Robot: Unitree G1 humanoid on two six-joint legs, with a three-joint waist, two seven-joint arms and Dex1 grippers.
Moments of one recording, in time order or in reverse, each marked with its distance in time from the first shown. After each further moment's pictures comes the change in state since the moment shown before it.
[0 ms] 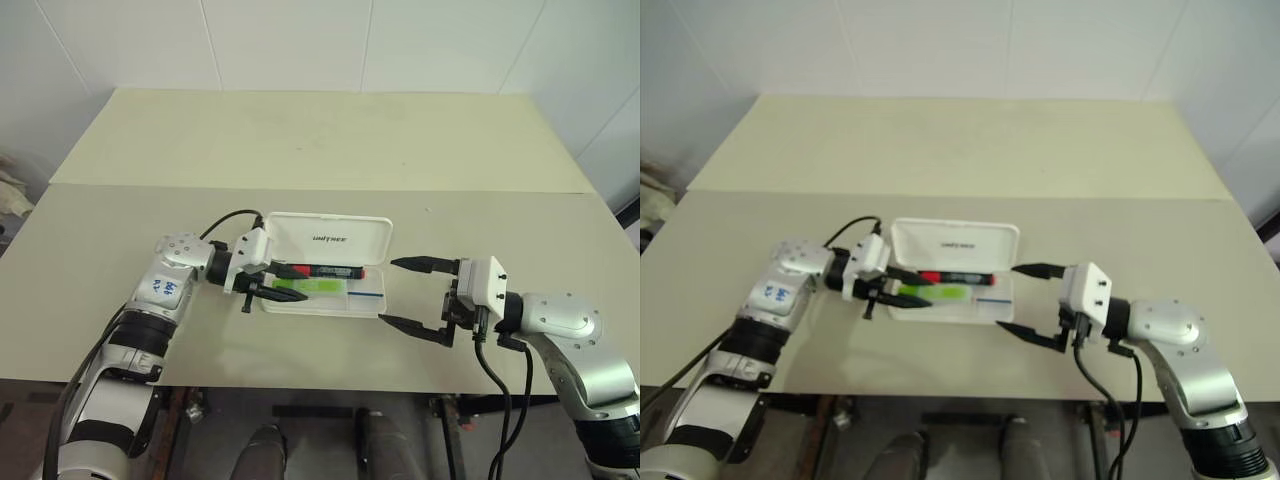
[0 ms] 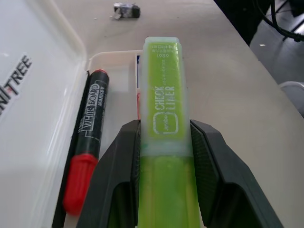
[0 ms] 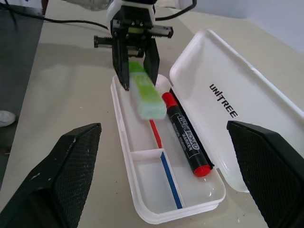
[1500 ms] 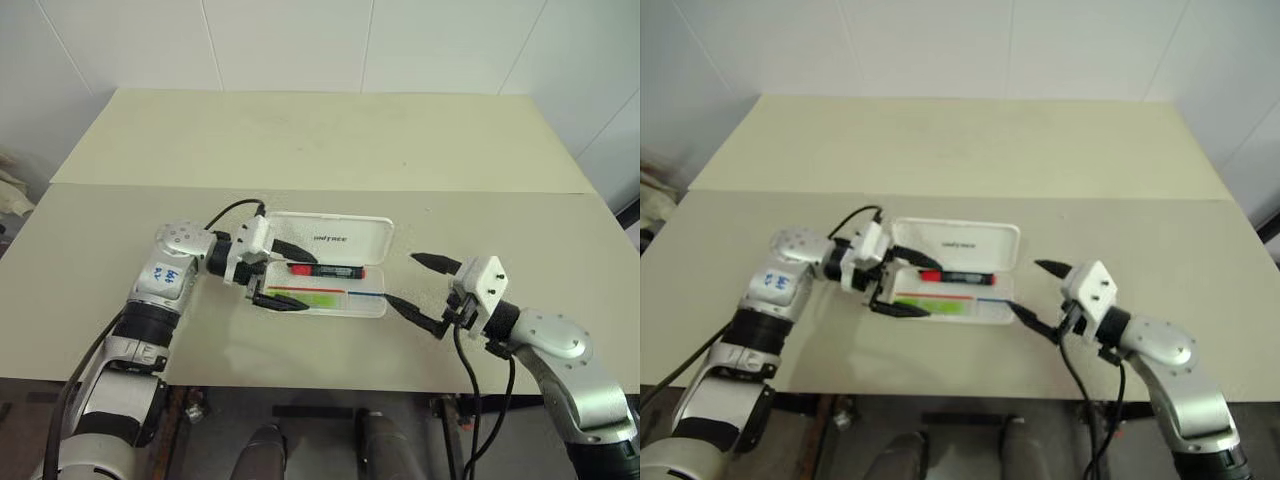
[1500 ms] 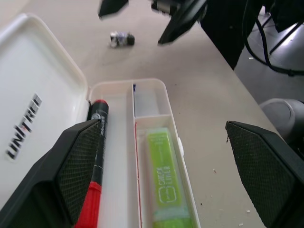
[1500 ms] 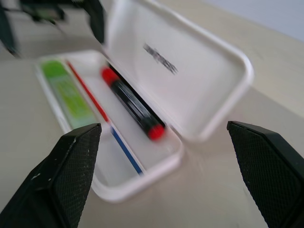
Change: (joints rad) left arm -0.008 0.000 0.077 -0.096 -0.054 0.107 -0.052; right arm 0.128 0.105 -0.037 -0.035 -0.089 0.127 -0.323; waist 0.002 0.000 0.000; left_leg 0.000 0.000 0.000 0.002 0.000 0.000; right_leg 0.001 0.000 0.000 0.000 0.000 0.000
